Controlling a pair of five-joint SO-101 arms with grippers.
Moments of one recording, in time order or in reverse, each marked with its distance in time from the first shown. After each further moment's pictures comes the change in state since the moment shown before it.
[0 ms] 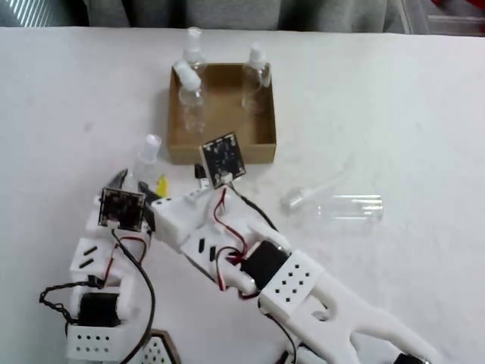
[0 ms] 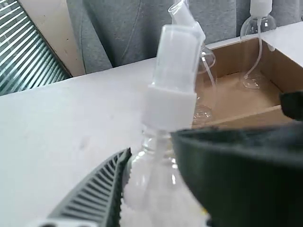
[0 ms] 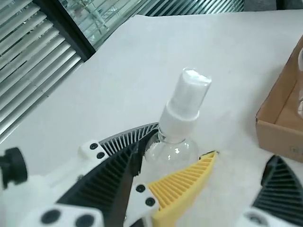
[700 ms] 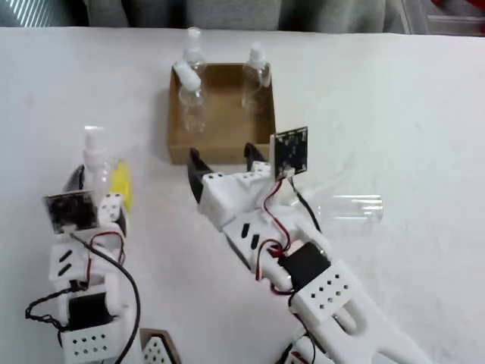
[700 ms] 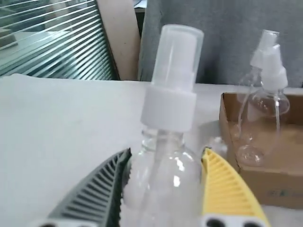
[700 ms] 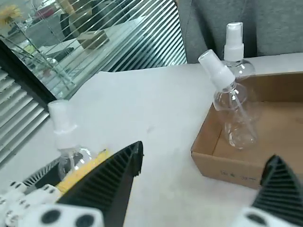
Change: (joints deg) left arm -13.7 0.0 -1.0 -6.0 11.6; right arm 12.9 -12.7 6.7 0.5 0.0
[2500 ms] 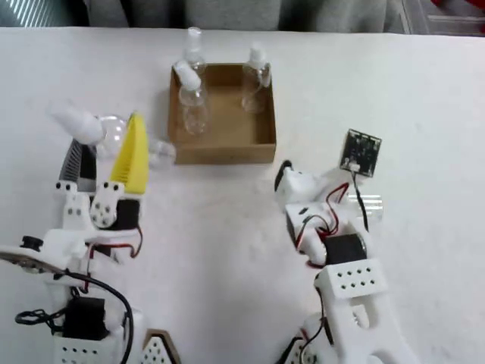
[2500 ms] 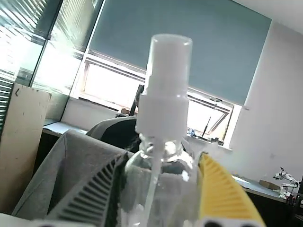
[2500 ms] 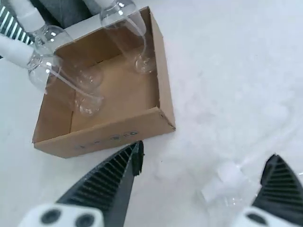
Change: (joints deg) left arm 17.4 6.2 -16.0 -24.7 18.1; right arm 27.8 -0.5 7.5 13.0 0.0
